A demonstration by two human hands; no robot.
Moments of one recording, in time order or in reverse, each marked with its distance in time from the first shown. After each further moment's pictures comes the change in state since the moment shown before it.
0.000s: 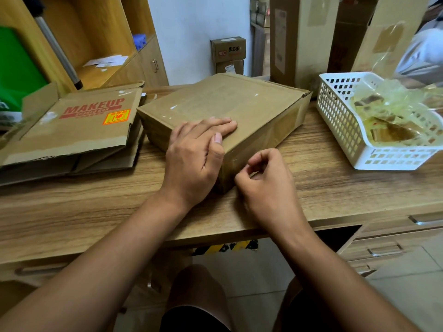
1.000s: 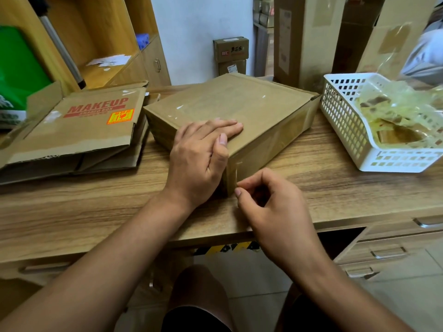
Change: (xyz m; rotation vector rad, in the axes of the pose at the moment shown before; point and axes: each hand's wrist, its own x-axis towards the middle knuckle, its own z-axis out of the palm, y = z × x) left_hand 0.000 0.000 -0.002 0.007 -0.007 0.024; right_hand -0.037 -0.008 -0.012 -0.062 -0.091 -0.104
